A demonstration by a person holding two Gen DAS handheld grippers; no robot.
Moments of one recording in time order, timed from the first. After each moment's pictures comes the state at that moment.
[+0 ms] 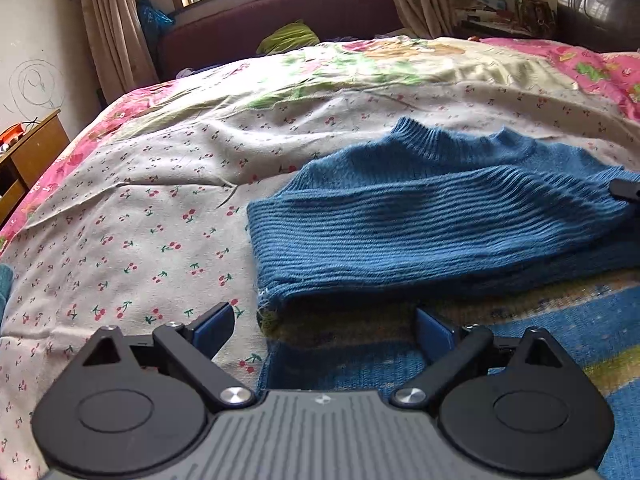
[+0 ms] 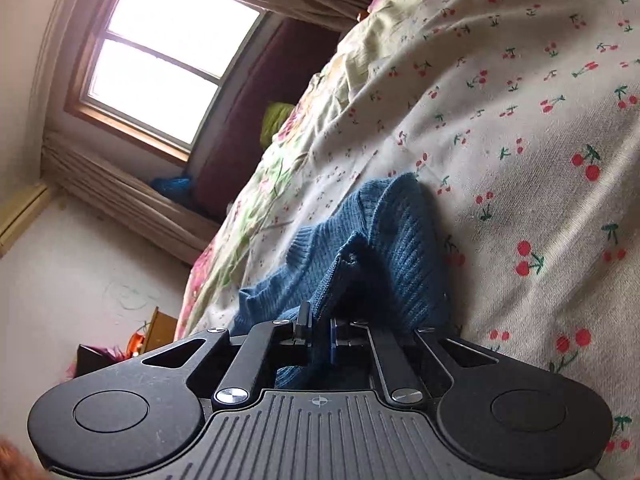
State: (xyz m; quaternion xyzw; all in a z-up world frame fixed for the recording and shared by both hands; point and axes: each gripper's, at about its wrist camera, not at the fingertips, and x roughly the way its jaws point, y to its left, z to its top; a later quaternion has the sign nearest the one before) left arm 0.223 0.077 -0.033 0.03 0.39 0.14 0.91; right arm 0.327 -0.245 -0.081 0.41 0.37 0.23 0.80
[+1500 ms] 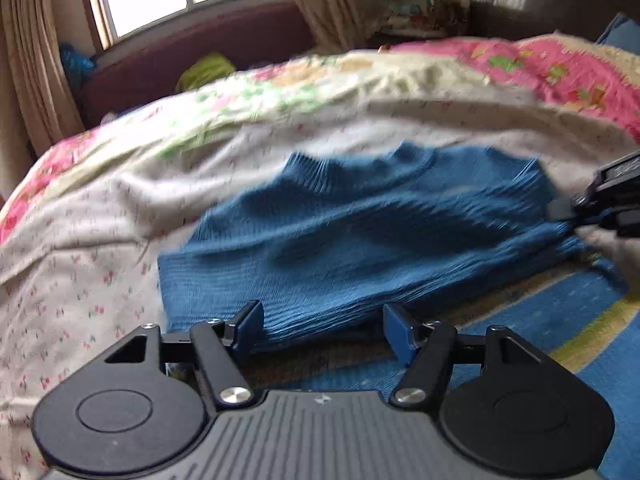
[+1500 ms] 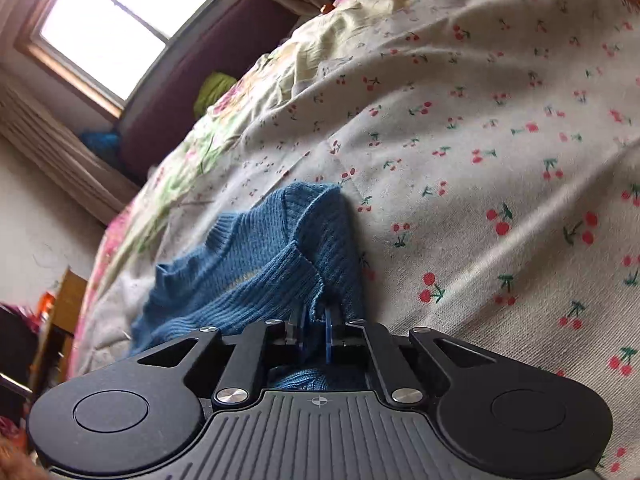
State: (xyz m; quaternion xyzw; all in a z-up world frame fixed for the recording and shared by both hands) left arm 0.242 0.046 -0.036 0.06 0.39 0.03 0.92; right arm 0.335 -0.246 -0.056 0.27 0.43 0.15 0.85
